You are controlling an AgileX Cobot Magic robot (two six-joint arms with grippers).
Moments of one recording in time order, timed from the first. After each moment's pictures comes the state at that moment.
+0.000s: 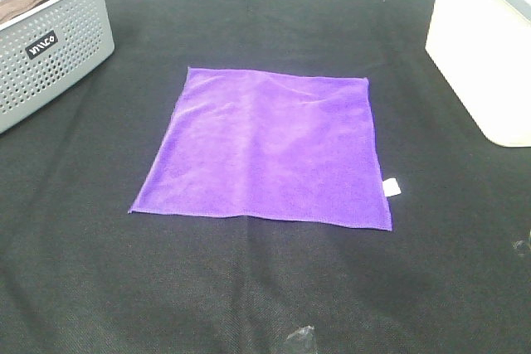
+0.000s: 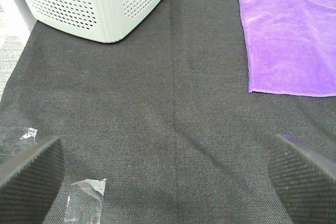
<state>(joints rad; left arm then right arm) 0.06 -0.01 -0.51 -0.05 1.08 0.02 0.22 0.00 -0.45 0.10 1.11 -0.10</state>
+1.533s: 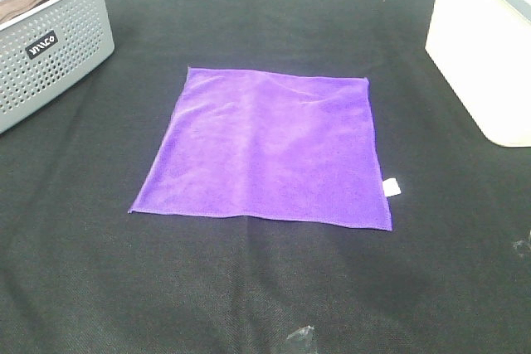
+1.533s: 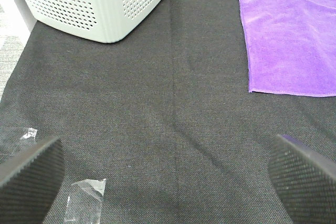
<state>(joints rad) 0.06 -0.01 -0.51 -0.05 1.08 0.02 0.22 0.00 -0.45 0.10 1.11 -0.10</state>
